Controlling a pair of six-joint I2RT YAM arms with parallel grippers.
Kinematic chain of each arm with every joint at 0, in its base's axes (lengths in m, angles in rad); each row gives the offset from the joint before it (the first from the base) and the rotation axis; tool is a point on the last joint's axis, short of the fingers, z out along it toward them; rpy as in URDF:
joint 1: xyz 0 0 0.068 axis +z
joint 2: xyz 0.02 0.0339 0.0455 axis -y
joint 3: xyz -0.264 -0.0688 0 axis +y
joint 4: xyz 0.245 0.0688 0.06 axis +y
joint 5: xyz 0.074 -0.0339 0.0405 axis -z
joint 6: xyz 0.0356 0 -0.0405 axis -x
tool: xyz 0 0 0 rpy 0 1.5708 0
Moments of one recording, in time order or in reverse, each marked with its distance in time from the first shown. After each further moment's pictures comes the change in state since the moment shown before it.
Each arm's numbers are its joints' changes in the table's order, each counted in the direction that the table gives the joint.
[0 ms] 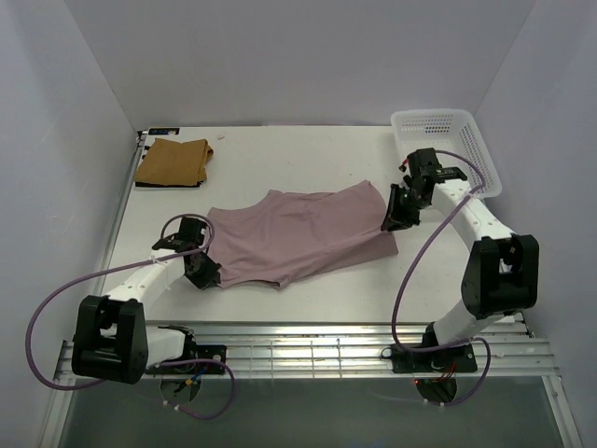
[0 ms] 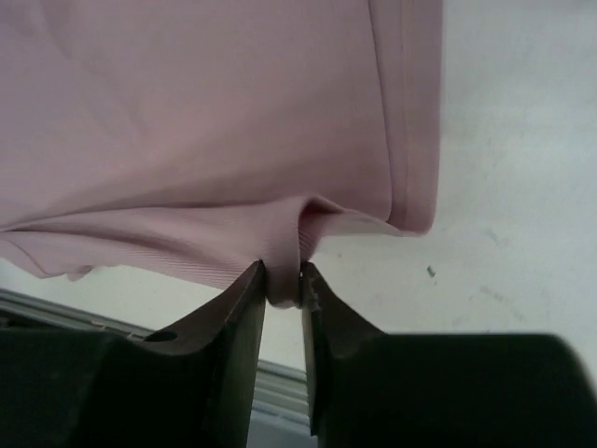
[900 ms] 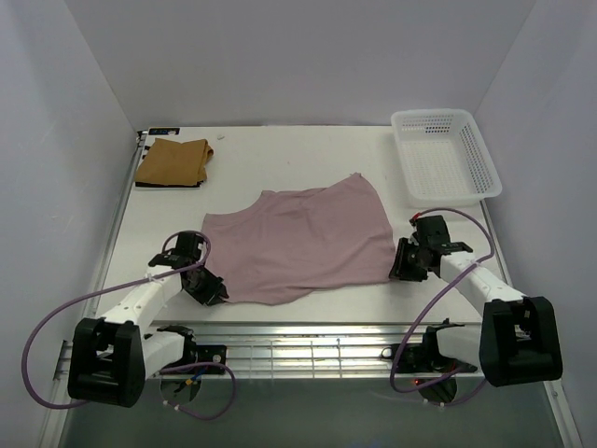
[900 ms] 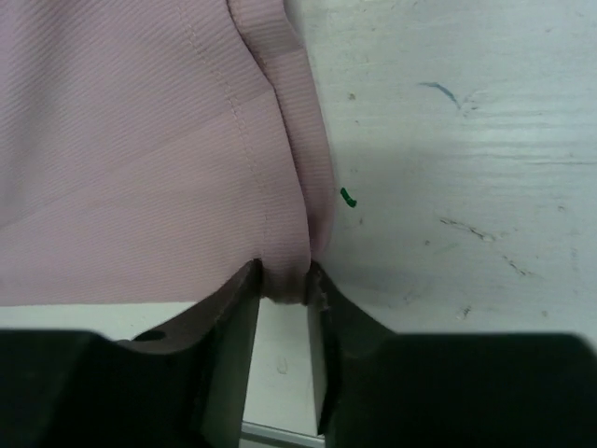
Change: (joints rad) left arm 0.003 0.129 0.113 0.056 0.160 0.069; right arm -0.010 0.372 0.673 -0.414 0.111 -0.009
